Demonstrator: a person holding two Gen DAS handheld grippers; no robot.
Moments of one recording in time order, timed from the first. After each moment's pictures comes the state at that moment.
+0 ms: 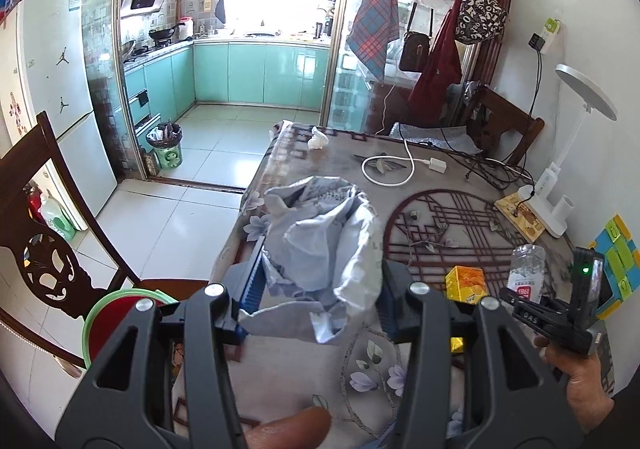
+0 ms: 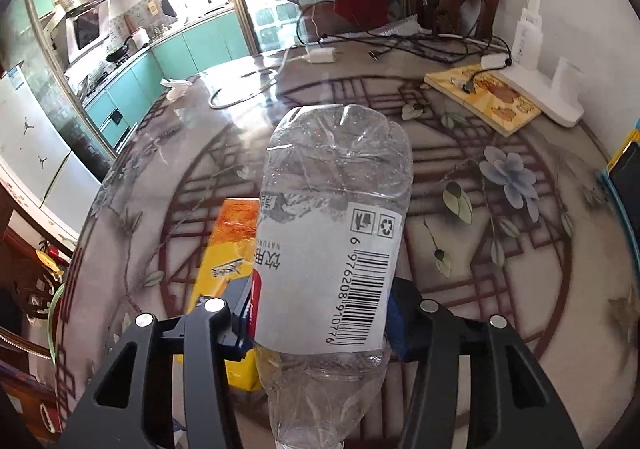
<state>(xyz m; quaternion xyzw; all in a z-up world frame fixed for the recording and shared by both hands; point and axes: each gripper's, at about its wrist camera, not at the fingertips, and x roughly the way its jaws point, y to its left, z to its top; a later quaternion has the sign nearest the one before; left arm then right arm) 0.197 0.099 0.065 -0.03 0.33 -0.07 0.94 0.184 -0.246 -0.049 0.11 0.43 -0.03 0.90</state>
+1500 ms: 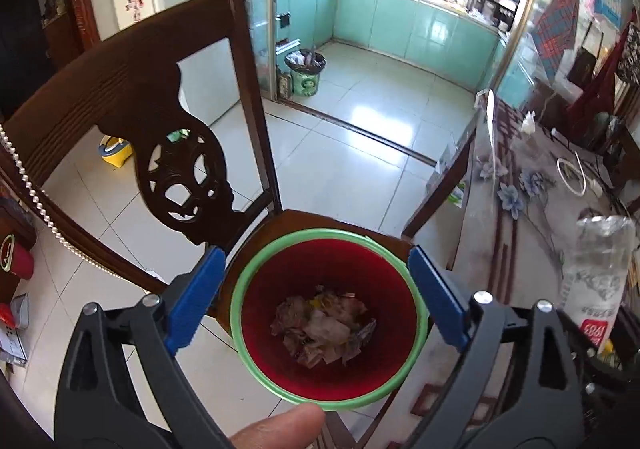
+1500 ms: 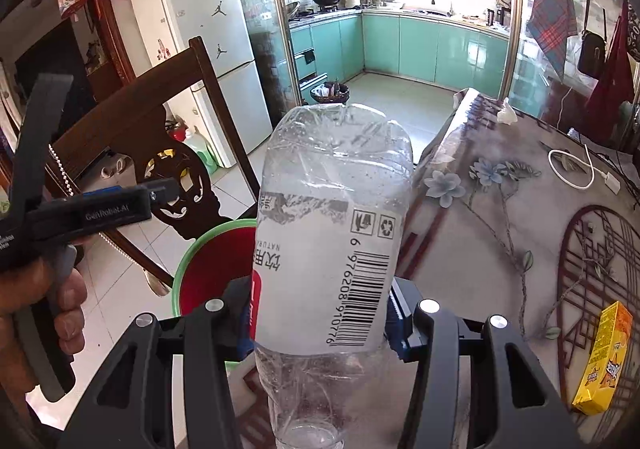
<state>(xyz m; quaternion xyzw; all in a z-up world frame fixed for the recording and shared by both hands) 0.190 0.371 -0.001 -0.11 0.42 0.16 0.89 0.185 0.126 -0.008 -0.05 0.40 0.27 0.88</state>
